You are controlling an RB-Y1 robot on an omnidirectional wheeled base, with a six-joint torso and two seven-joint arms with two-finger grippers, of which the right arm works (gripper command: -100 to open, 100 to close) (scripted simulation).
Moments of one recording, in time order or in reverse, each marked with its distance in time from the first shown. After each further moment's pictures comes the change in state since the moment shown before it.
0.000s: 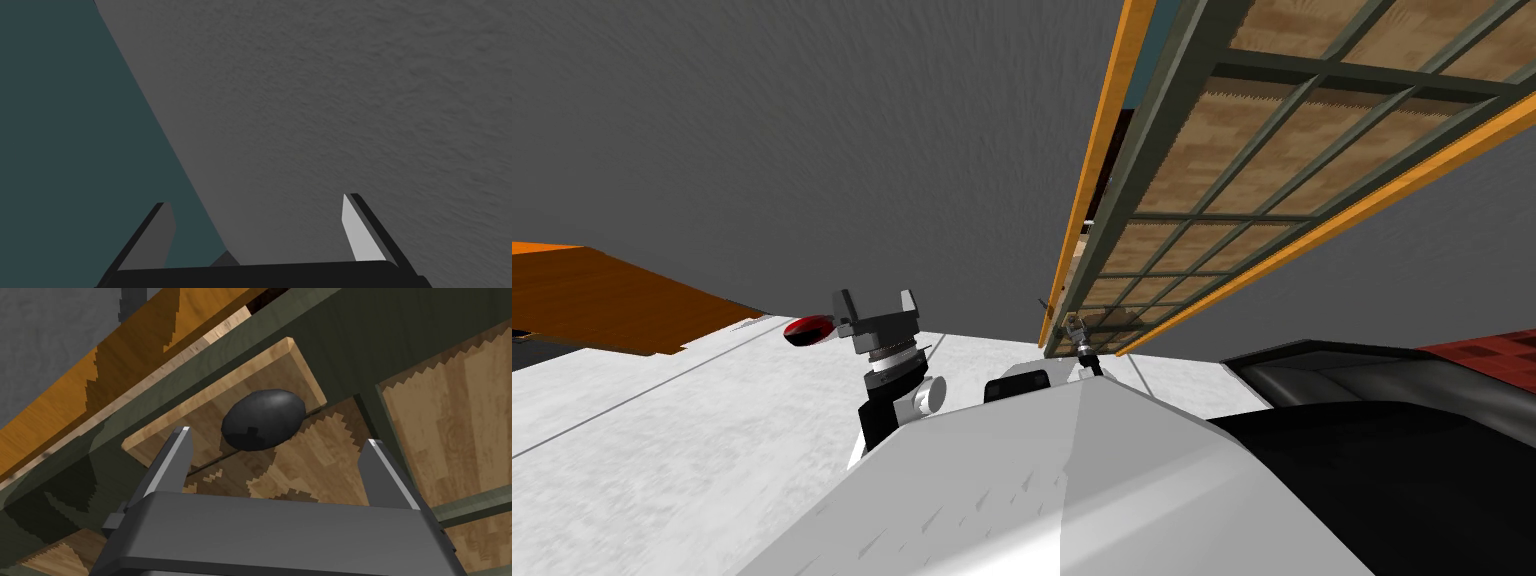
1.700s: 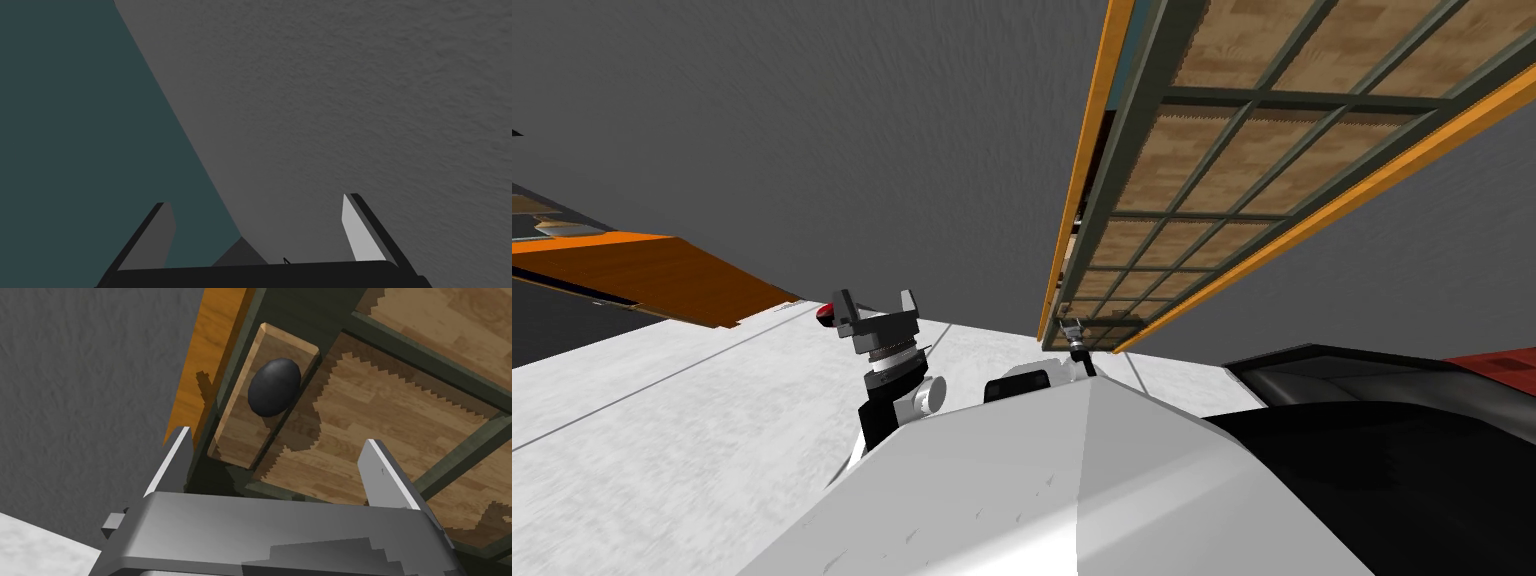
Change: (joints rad) arm -0.034 0.030 0.100 -0.035 -0.181 0.067 -0.430
